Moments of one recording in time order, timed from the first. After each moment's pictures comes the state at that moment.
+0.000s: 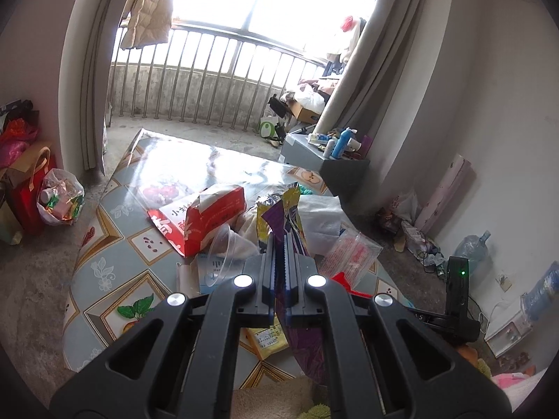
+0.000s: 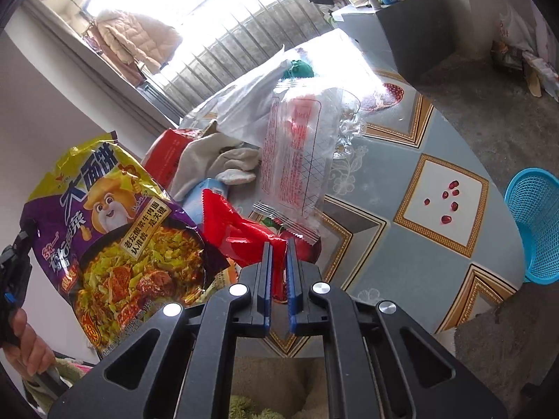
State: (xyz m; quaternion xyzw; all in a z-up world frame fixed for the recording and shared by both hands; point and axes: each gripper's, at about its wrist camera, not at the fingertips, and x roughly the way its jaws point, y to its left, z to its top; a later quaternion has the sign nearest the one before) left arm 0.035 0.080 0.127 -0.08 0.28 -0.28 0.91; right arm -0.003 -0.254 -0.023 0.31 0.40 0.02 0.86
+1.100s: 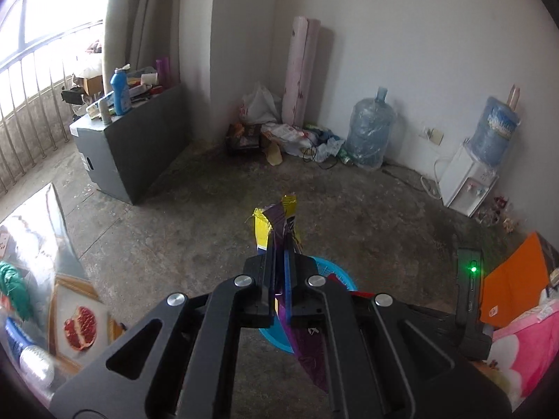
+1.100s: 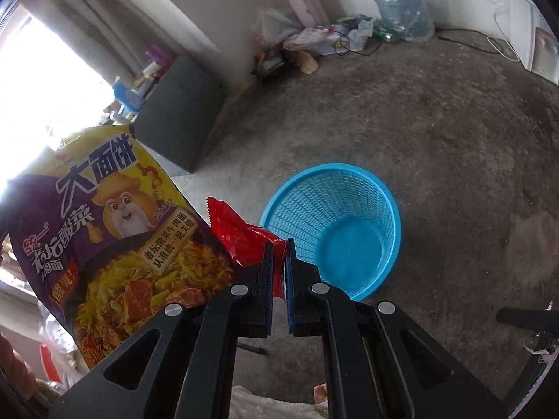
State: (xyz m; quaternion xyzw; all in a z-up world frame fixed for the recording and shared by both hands) left arm 0.024 -0.444 0.014 0.18 0.32 -0.56 0.74; right arm -0.171 -0.553 -0.130 0.47 0.30 -0.37 0.74
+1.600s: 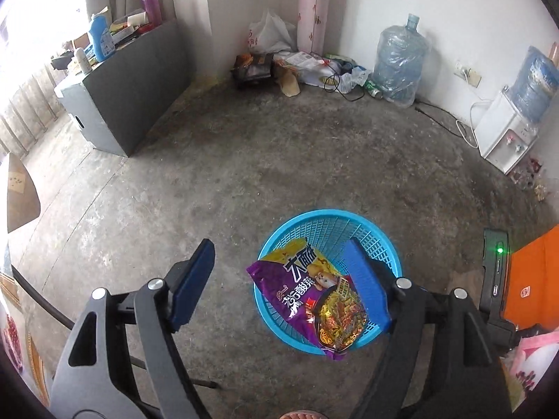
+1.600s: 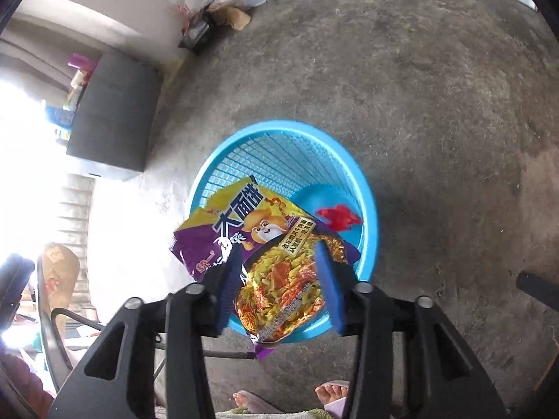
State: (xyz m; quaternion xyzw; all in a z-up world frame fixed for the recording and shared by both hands) left arm 0.029 -0.530 -0.096 0.26 0.40 -0.50 0.73; right arm -0.176 -0.601 -0.234 0.56 0.32 -0.38 0.66
